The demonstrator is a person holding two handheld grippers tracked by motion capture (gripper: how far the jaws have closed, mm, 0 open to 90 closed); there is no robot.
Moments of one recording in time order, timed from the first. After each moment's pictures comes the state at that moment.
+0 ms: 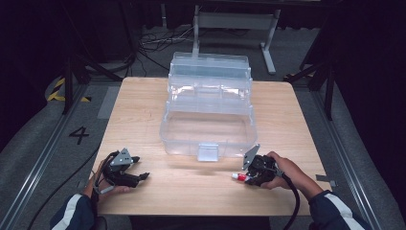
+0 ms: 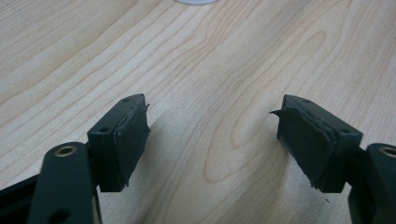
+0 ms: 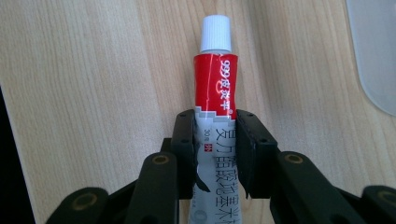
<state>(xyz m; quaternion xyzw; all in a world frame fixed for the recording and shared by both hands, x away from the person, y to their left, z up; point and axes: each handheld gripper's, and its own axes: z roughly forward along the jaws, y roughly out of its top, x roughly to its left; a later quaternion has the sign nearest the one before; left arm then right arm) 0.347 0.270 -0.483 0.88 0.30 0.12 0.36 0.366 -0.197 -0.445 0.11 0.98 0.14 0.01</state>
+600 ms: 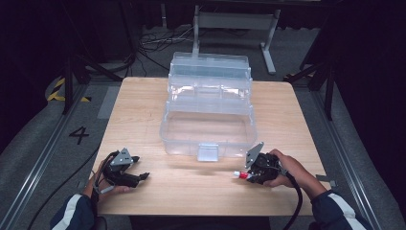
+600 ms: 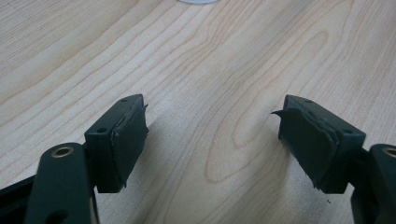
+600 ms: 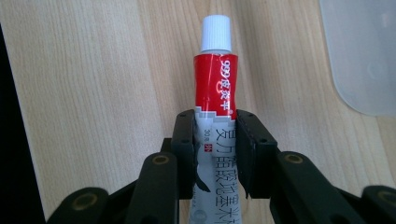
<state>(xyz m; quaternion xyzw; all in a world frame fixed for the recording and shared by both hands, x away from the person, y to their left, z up) 0.347 0.270 -0.483 0.88 0.30 0.12 0.36 0.366 -0.203 -0.432 0.10 0.98 0.15 0.02</state>
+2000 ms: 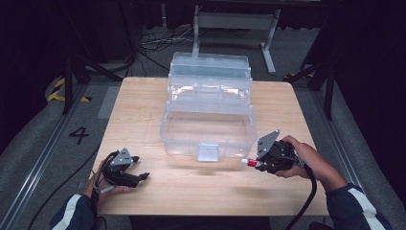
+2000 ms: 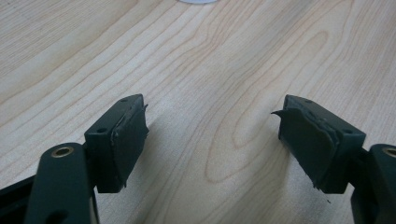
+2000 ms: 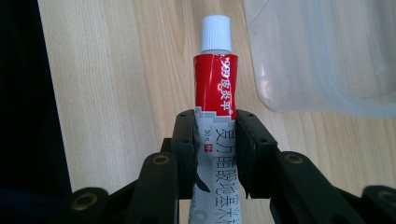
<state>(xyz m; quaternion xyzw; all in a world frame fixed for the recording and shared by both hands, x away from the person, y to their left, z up) 0.347 0.270 -0.483 0.88 0.30 0.12 0.36 0.362 -0.216 -0.359 0.07 0.98 0.17 0.08</state>
